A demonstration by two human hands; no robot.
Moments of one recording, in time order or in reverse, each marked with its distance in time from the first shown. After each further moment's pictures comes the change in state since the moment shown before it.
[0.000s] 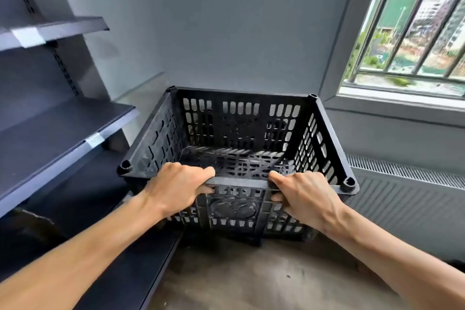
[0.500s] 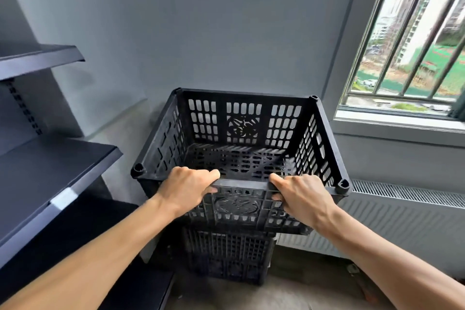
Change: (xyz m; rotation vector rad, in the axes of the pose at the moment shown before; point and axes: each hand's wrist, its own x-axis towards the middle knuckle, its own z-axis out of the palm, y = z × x) left_hand 0.104 -0.130 0.069 0.042 0.178 0.098; right_hand 0.140 0.032 0.025 -0.132 0.027 0.174
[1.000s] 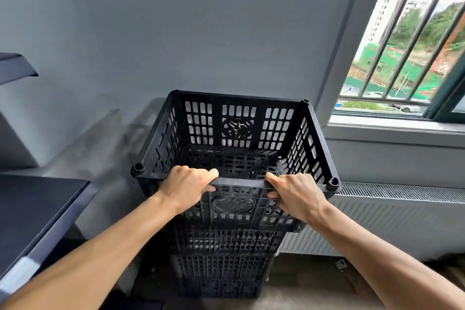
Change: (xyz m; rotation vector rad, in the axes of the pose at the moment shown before) left_hand 0.062 -0.108 0.073 -0.113 -0.009 0.089; right_hand 0.113 -0.004 0.023 -0.034 -0.082 0.138
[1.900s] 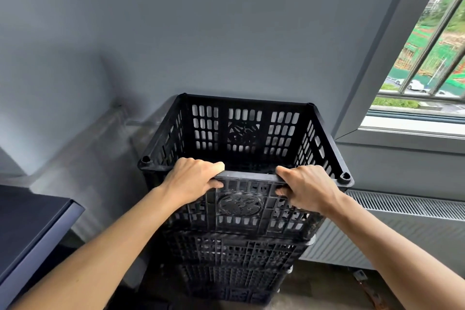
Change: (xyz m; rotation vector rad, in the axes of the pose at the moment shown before) left_hand 0.068 -0.053 0.048 0.003 -0.232 -0.122; right_hand 0.107 0.062 0.052 0.089 0.041 -0.119
